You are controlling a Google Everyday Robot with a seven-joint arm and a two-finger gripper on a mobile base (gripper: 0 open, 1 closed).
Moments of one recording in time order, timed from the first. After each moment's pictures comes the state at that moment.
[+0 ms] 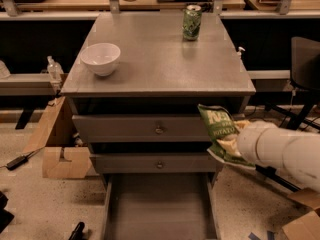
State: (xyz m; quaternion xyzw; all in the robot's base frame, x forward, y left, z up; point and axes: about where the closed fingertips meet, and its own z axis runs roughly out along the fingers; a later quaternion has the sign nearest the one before) arm 0.514 -0.203 0.766 -0.39 0.81 -0.04 0.44
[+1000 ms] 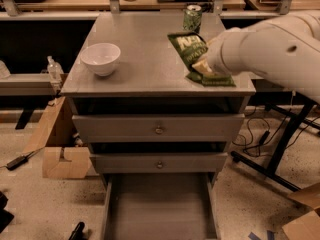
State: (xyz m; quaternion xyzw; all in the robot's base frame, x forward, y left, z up) arm 0.644 -0.135 0.927 -0.46 0.75 -0.12 0.47
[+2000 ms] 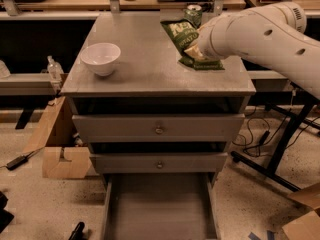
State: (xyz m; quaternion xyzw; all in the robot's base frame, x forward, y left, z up) arm 0.712 -0.117 0.938 -0.47 0.72 -0.12 0.50
